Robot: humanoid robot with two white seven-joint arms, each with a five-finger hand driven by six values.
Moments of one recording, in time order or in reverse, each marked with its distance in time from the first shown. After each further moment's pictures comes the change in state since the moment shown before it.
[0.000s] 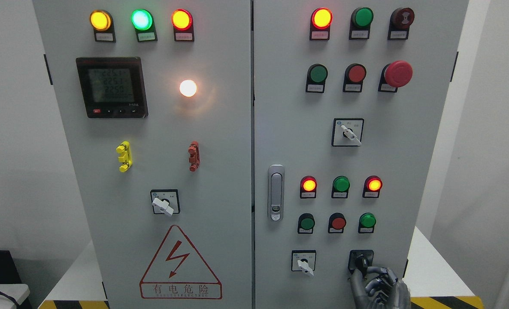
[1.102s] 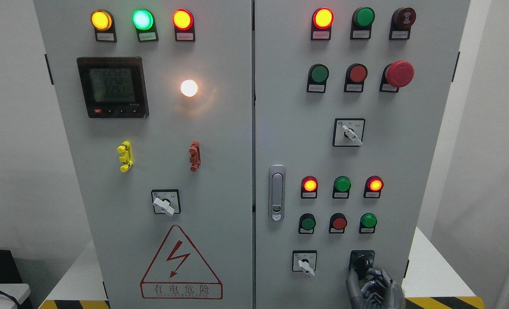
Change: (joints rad) left arm 0.000 0.000 0.000 0.000 0.000 0.000 0.000; right arm -0.005 0.001 0.008 0.009 -0.039 0.021 0.013
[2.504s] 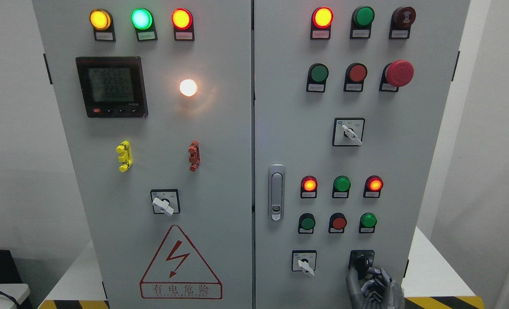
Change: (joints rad) left arm 0.000 0.000 0.000 0.000 0.000 0.000 0.000; right arm -0.005 0.001 0.005 -0.005 -0.023 -0.001 -0.003
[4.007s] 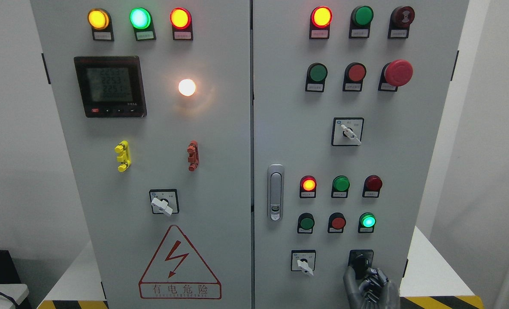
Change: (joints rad) left arm 0.000 0.000 0.000 0.000 0.000 0.000 0.000; right arm -0.003 0.000 0.010 -0.004 -0.066 -0.007 0.005
